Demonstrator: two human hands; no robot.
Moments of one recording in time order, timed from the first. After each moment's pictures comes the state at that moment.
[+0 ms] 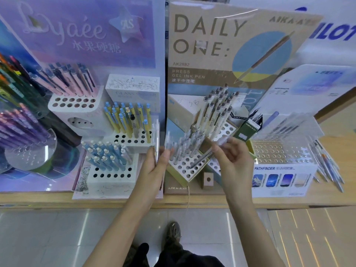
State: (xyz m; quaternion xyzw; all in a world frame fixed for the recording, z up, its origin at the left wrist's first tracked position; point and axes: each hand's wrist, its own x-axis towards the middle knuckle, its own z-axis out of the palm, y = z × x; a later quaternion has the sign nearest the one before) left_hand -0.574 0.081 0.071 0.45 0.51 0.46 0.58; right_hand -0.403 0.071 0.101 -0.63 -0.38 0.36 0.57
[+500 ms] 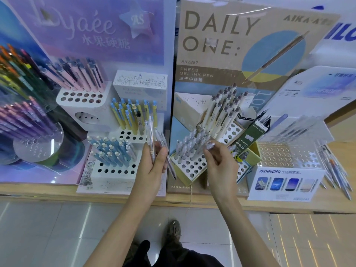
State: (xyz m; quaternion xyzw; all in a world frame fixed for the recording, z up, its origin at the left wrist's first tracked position) left_hand -0.581 0.080 0.069 0.47 0.50 0.51 0.51; right_hand -0.418 0.082 0.064 -0.67 -0.49 0.29 0.48
